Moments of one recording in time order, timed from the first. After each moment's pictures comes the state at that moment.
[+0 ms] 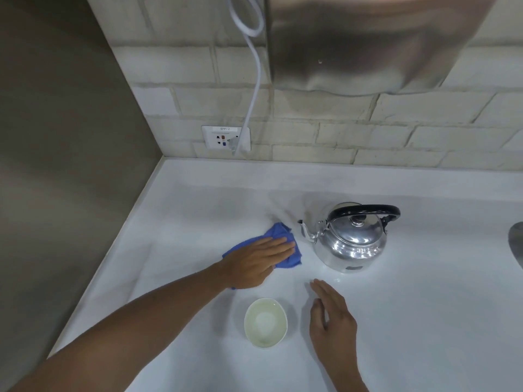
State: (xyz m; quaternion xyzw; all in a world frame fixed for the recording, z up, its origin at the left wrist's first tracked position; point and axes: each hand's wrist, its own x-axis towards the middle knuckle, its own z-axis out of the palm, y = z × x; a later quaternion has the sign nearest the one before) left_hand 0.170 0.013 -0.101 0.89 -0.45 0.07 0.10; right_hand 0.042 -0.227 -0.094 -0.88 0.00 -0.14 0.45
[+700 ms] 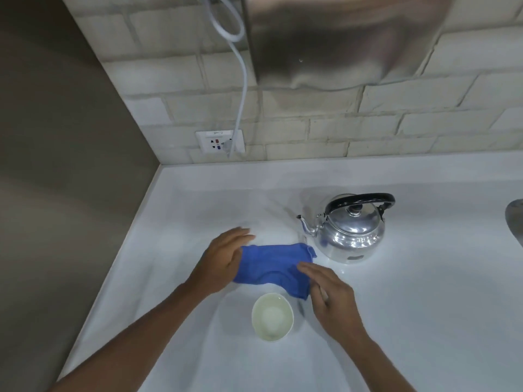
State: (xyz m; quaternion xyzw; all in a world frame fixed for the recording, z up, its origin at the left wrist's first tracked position) left_hand 0.130 0.068 -0.064 0.94 -0.17 0.09 0.28; right_hand 0.068 -0.228 -0.069 -0.86 -0.15 -0.13 0.47
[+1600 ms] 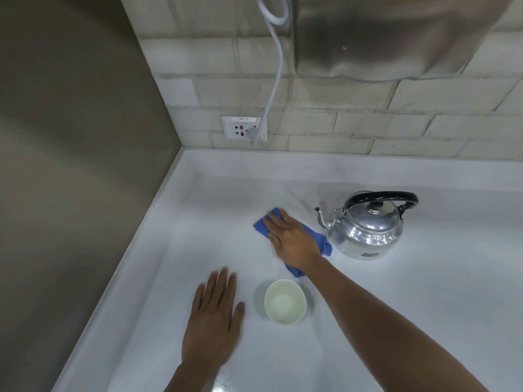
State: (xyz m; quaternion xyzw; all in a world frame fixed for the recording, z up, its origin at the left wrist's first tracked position) left_hand -0.027 0.051 -0.114 0.99 0.03 0.07 0.10; right_hand 0.191 -0.138 -0.089 -0.92 -0.35 -0.02 0.19
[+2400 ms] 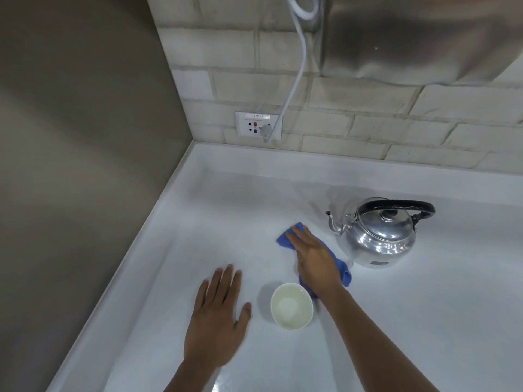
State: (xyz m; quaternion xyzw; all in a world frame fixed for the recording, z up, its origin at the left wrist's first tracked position) left_hand -0.026 0.050 -0.110 0.99 0.04 0.04 0.10; right_hand 0.156 -0.167 -0.105 -0.92 -0.28 -0.03 0.27
